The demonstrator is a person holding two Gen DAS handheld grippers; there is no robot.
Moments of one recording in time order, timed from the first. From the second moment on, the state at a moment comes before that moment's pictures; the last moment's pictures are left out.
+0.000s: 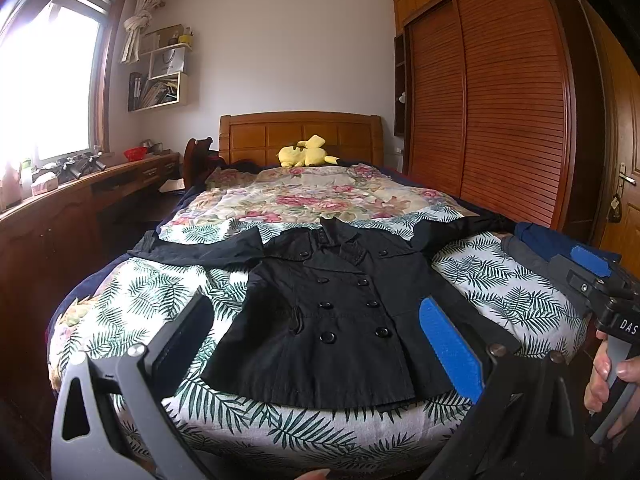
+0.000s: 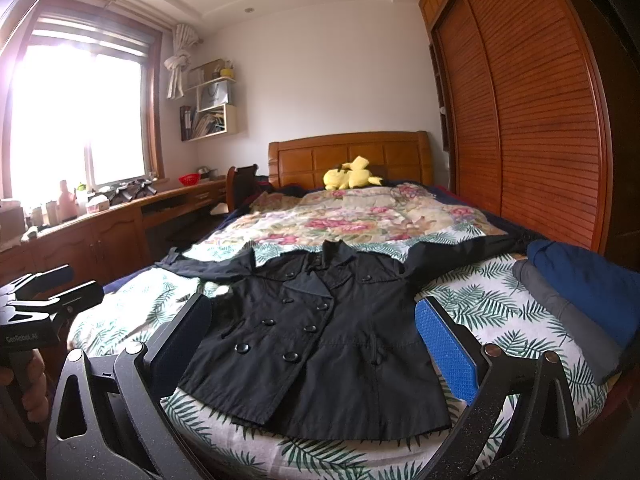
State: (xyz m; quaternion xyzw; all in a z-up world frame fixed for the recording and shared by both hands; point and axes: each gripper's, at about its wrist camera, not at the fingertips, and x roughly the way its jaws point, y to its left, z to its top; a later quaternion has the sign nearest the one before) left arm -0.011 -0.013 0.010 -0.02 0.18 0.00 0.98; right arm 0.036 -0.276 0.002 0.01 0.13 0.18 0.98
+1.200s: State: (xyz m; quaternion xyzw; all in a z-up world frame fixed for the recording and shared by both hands) left arm -0.007 -0.008 0.003 -0.02 0.19 0.00 0.98; right arm 0.040 -0.282 -0.002 0.01 0.14 0.18 0.97
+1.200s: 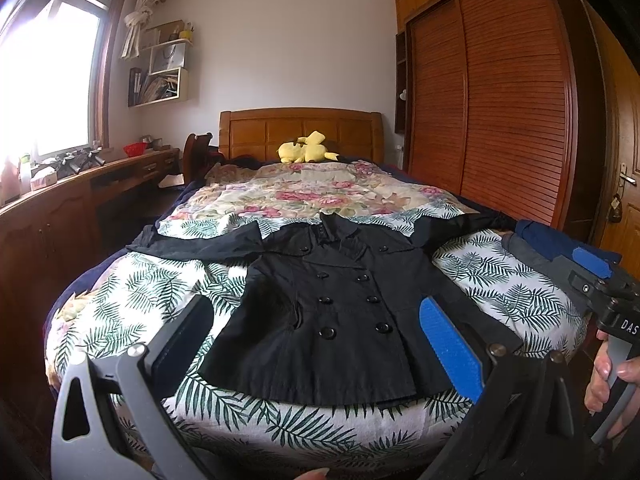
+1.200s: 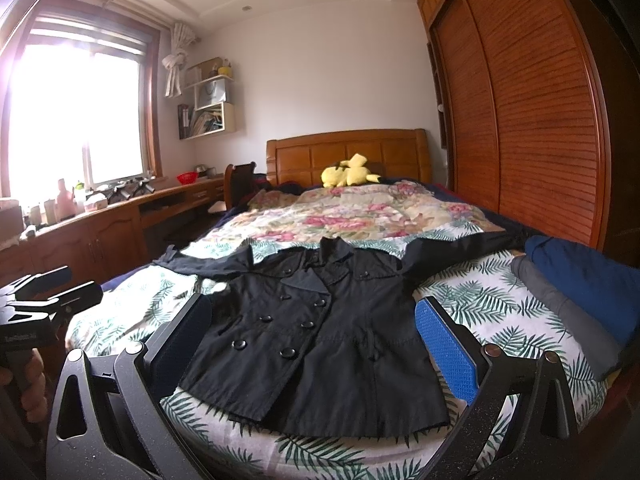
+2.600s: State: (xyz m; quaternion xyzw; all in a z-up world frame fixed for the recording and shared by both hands) left arm 0.183 0.131 -0.091 -0.05 0.29 0.08 0.95; right arm 0.307 -0.117 -0.133 -0.10 0.24 0.32 0.91
